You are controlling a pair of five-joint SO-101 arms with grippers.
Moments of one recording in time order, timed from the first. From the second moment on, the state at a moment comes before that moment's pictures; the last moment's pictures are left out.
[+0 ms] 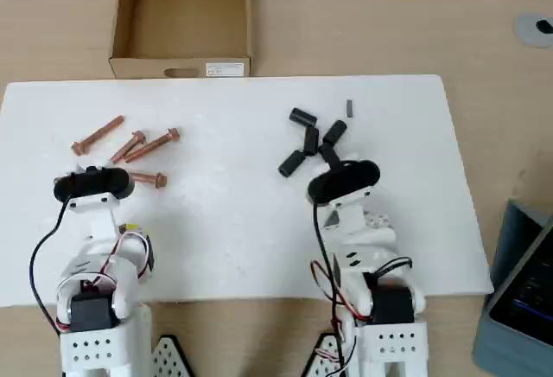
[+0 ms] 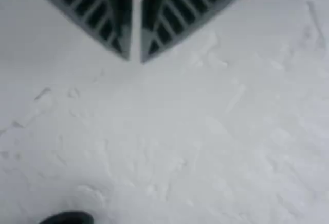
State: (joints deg) left arm -10.3 -104.3 92.0 70.0 -6.8; right arm -6.7 -103.3 96.8 60.9 5.8
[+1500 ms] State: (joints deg) left arm -10.1 -104.3 92.0 70.0 -6.8; right arm -6.7 -103.3 96.8 60.9 5.8
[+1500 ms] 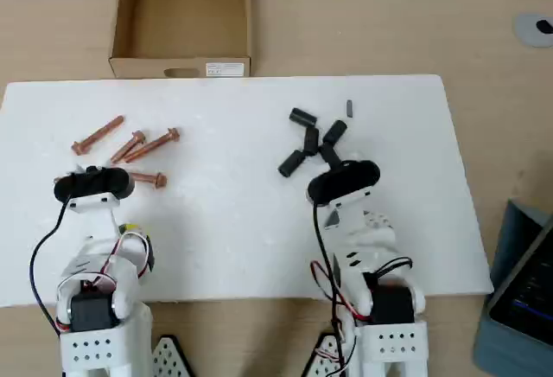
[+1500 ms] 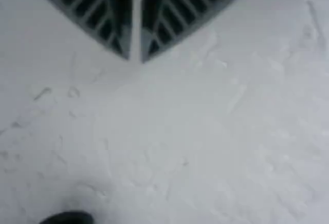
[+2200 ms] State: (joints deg) left arm -9.9 -94.5 73.5 74.4 -6.8; right arm -6.7 -103.3 82.5 69.1 5.1
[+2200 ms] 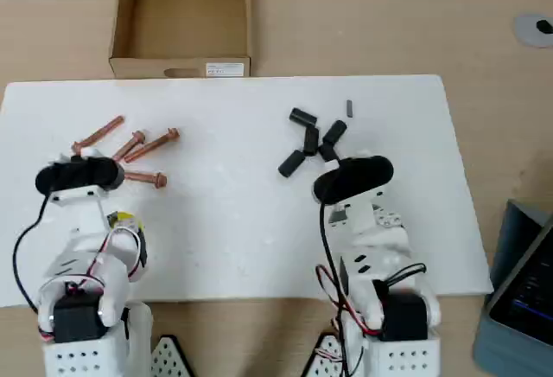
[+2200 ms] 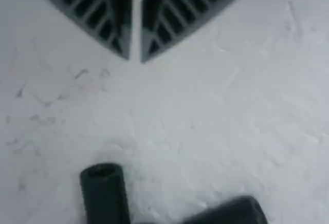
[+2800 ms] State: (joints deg) left arm -9.9 -54.9 46.5 74.9 -6.8; right arm -6.9 -55.7 43.5 70.5 3.2
